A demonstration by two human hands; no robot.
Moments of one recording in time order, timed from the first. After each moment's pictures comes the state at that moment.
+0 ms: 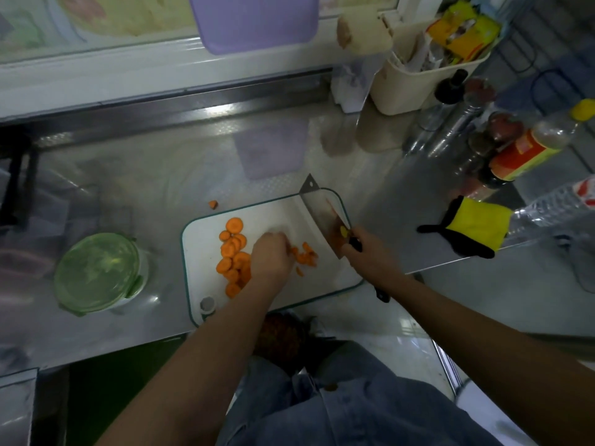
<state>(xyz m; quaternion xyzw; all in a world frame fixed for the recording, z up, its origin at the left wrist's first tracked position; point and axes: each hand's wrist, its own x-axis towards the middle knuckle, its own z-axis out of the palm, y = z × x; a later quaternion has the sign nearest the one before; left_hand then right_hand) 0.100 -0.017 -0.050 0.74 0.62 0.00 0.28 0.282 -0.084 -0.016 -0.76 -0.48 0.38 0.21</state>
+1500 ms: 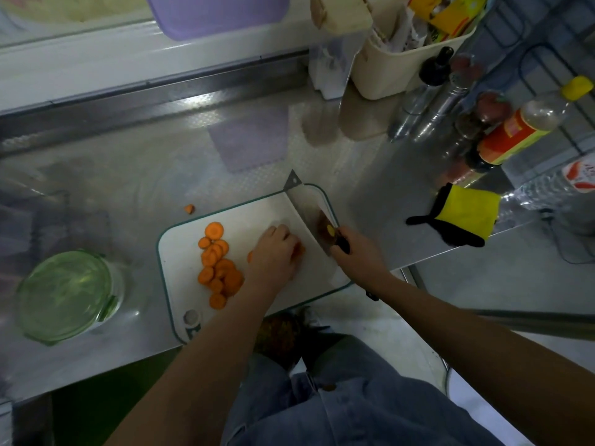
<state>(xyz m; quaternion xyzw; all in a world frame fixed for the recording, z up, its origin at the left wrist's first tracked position) 0.115 -0.009 -0.072 0.89 0.41 0.07 0.19 0.285 -0.081 -0.024 -0.76 -0.49 0.36 0.21</state>
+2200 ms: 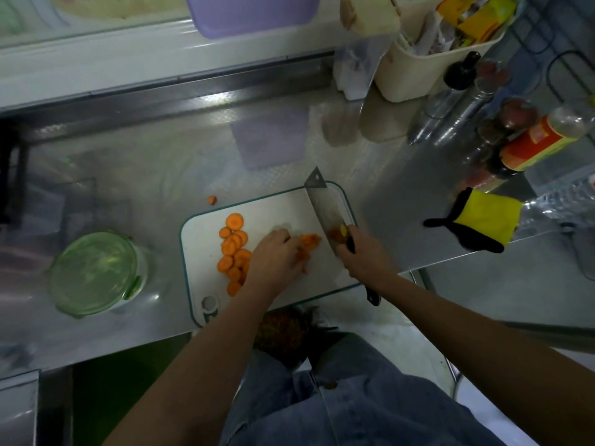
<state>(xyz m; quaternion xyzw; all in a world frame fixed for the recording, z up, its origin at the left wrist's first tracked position) 0.083 -0.020 -0.064 0.87 0.45 0.07 0.20 0.267 -0.078 -0.027 -0.77 -0.49 0.37 0.17</state>
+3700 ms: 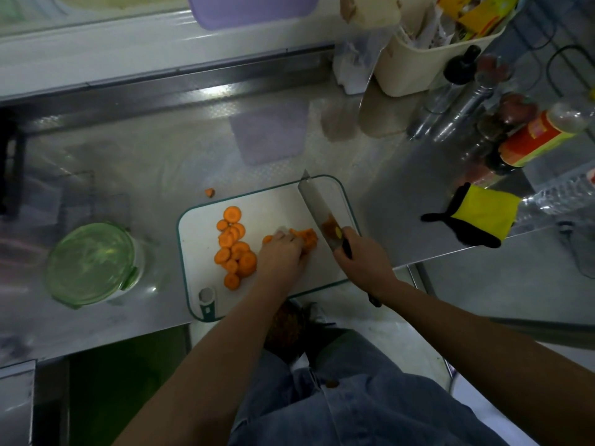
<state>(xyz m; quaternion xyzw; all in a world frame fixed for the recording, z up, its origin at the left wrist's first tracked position) 0.103 -0.037 -0.057 0.85 0.49 -0.02 0.18 0.267 -0.095 -0.036 -0.75 -0.58 0.28 0.14</state>
